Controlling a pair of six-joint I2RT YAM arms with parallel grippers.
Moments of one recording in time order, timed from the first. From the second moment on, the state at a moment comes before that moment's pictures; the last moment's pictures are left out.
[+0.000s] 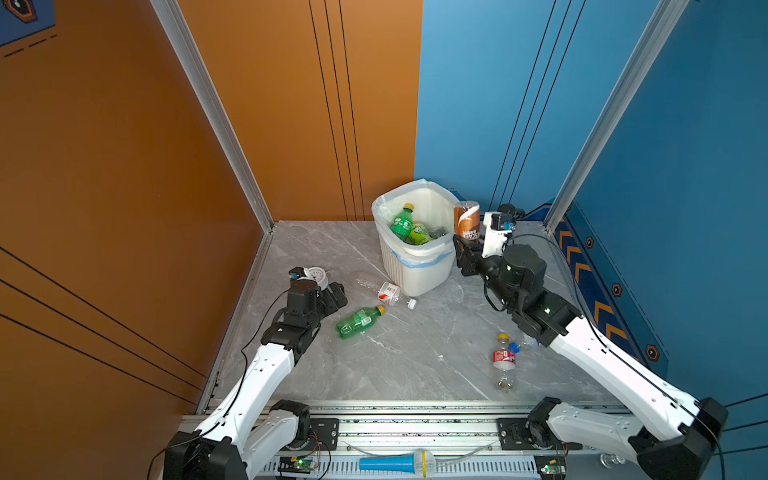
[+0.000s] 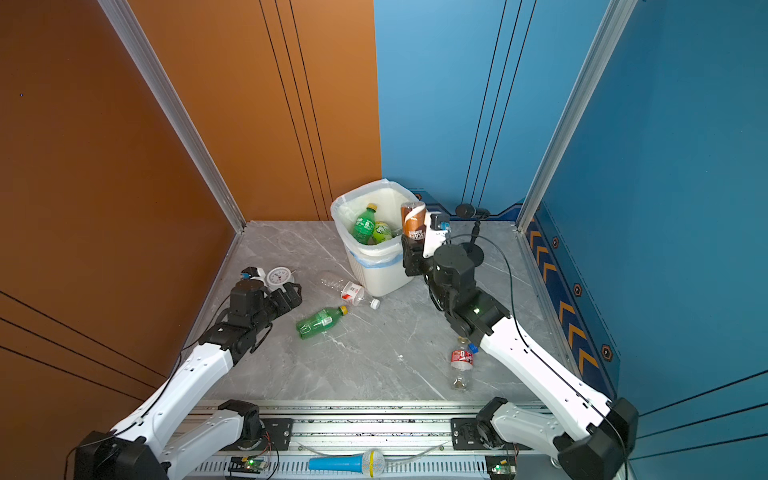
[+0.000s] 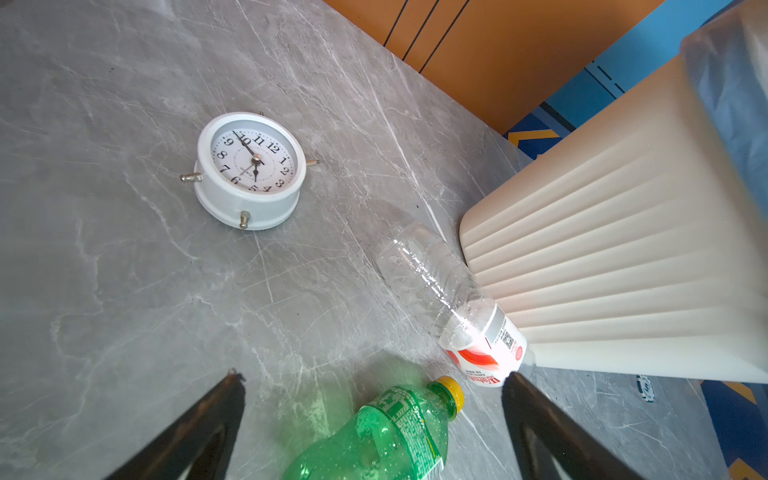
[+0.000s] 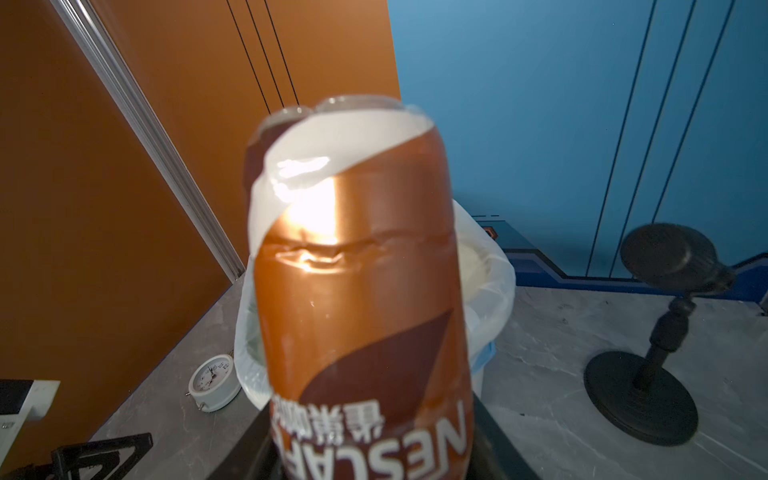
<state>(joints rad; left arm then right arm) -0.18 0.97 0.62 -0.23 -0.06 -0.64 0.63 1.21 1.19 -0.09 0.28 0.24</state>
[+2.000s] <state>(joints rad) -0.35 1.22 0.78 -0.48 -0.02 -0.37 0.47 1.14 0.86 0.00 0.12 0.34</state>
